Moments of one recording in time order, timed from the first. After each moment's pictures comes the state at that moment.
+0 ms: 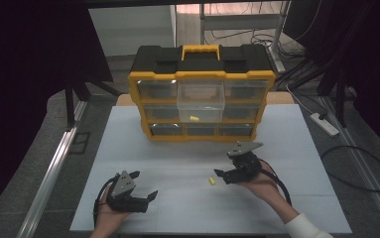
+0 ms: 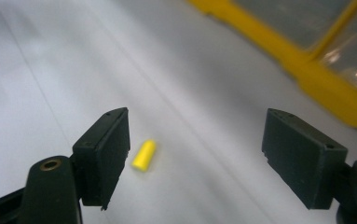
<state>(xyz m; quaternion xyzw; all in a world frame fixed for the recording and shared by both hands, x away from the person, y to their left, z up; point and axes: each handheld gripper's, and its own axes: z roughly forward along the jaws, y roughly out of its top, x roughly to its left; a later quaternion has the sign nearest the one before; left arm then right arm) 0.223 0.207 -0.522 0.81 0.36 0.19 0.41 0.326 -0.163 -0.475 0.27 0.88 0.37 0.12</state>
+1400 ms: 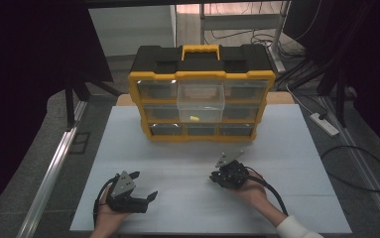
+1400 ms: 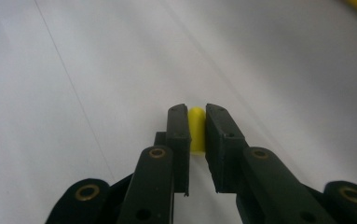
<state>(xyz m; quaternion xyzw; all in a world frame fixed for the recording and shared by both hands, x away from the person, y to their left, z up) 0.223 0.207 -0.523 0.81 0.36 0.19 0.41 0.321 -0.142 -0.508 0.23 0.91 0.33 0.09</state>
